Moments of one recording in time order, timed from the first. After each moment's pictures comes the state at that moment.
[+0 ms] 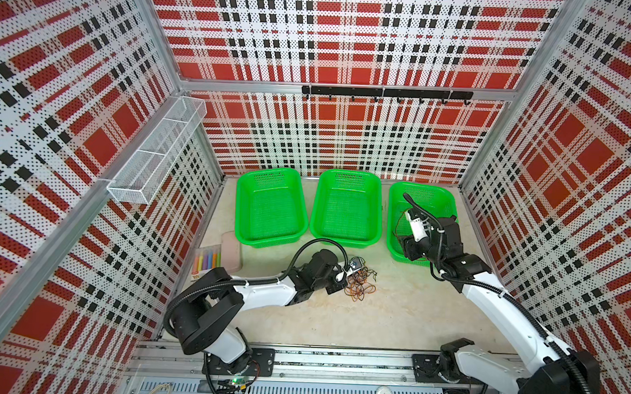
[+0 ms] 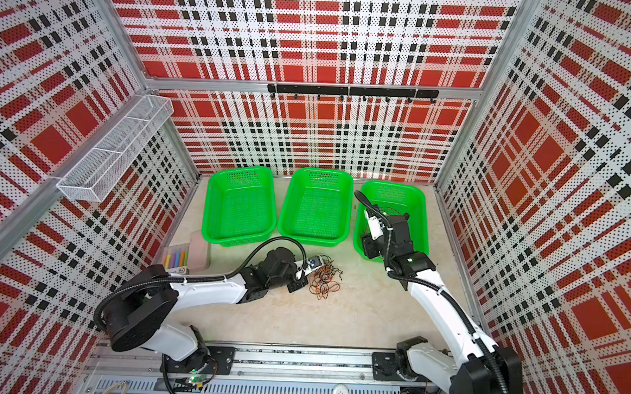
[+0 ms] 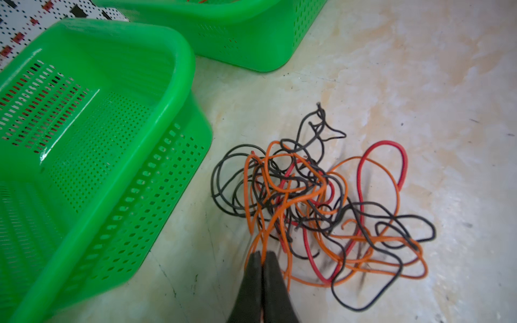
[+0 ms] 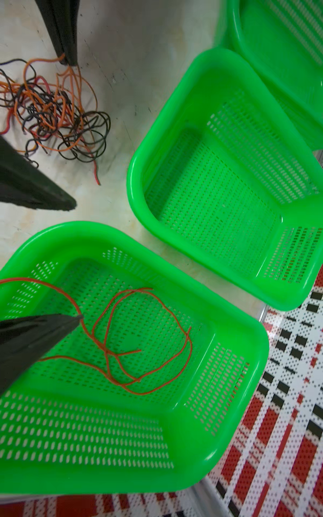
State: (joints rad) left arm -0.86 1.50 0.66 0.22 0.02 0.44; right arm 0.35 1.09 0.82 -0.32 -0.03 -0.06
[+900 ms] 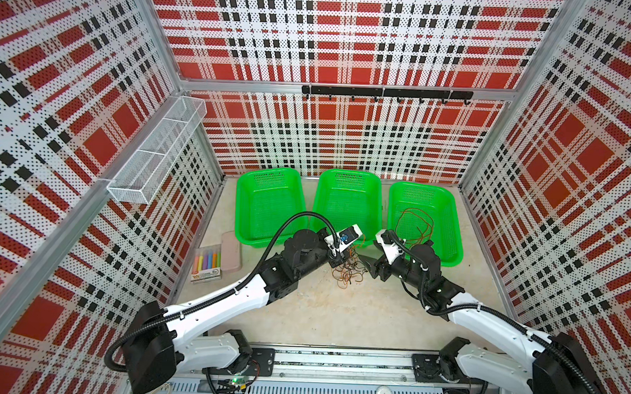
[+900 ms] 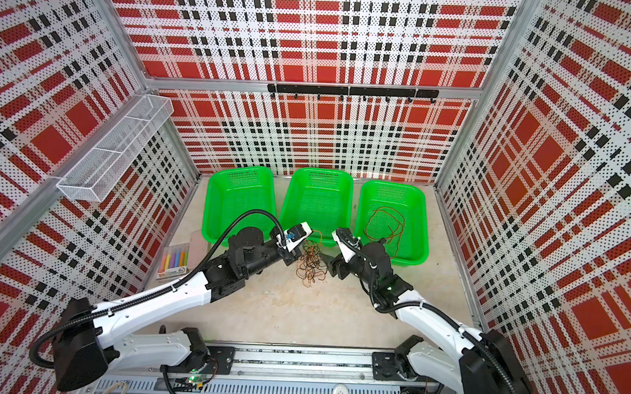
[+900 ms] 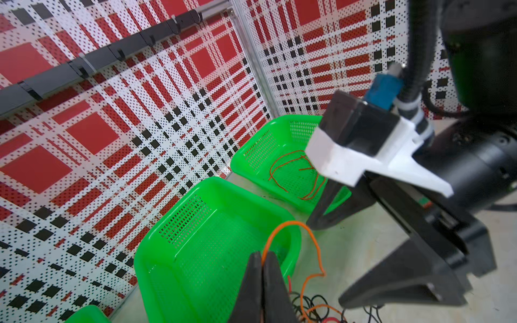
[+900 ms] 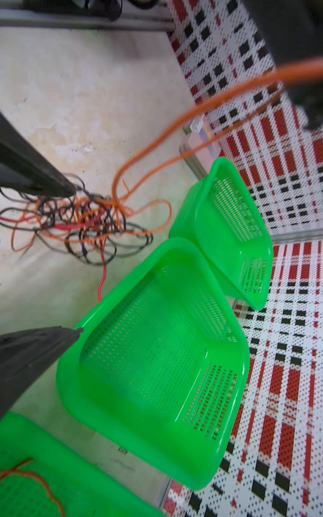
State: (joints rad) left arm -0.87 1.19 0.85 0.21 -0.01 0.43; right arm 0.62 1.09 0.49 0.35 -0.24 0.05
